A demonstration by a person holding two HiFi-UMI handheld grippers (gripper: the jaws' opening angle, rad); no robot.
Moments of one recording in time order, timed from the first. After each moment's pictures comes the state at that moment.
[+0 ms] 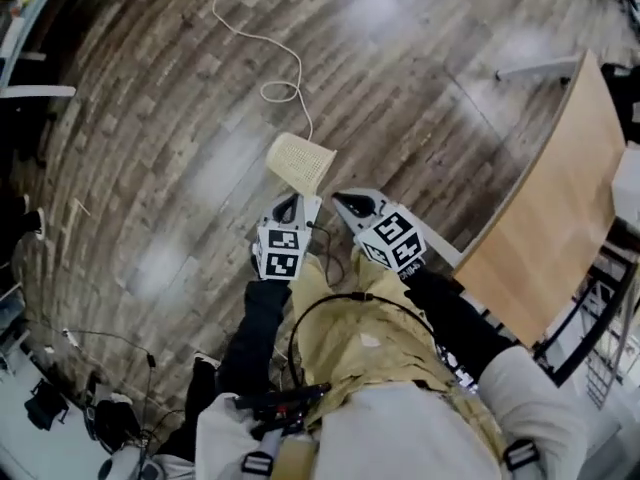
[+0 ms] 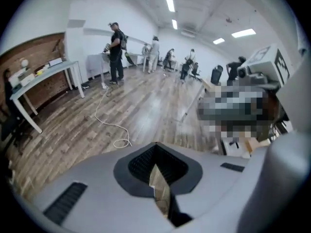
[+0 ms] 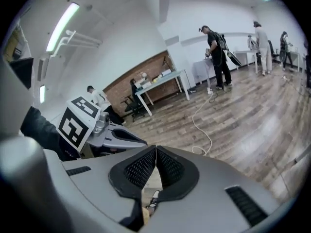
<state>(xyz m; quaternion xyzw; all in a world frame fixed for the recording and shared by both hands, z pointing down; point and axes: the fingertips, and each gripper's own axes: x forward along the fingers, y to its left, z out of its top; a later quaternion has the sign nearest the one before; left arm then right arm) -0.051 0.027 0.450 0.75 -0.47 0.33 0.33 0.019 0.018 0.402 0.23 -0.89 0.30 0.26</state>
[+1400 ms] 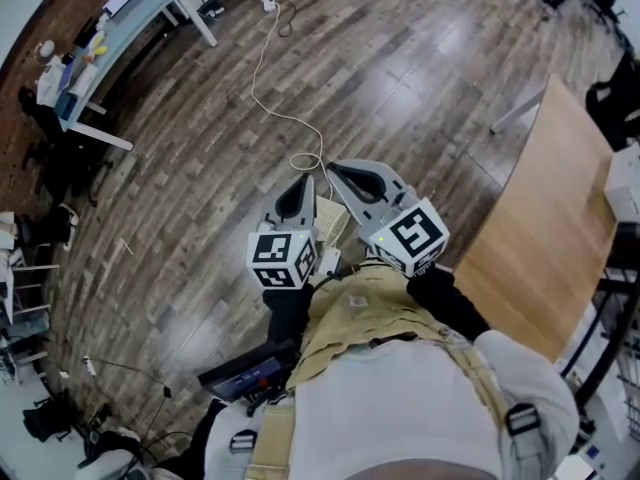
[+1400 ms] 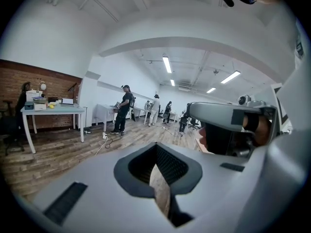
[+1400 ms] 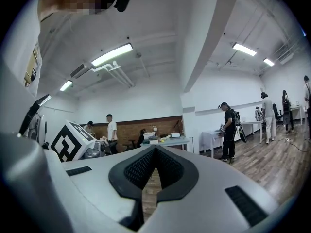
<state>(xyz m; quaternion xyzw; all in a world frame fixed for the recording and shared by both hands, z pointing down) 0.009 0.010 0.095 0.81 -0.56 0.05 0.17 0.048 0.017 0.027 0.27 -0.96 0.04 0.01</state>
